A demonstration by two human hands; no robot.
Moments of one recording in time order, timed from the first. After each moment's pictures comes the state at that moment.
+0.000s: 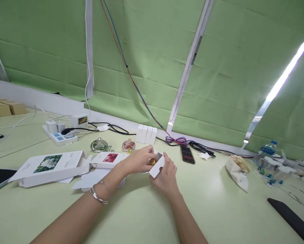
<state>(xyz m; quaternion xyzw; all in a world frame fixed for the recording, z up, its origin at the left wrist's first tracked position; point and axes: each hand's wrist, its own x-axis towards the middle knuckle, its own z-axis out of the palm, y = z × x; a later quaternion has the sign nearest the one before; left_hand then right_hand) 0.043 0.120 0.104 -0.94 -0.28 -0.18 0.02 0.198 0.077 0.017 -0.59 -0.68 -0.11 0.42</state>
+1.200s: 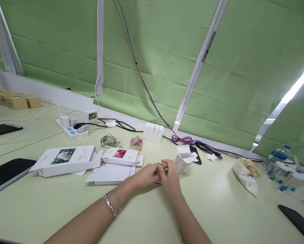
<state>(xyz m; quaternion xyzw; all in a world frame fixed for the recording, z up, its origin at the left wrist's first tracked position) 0.049 0.105 0.034 -0.82 -0.29 -0.26 -0.42 0.178 0.067 0.021 -0.54 -0.66 0.01 0.53</state>
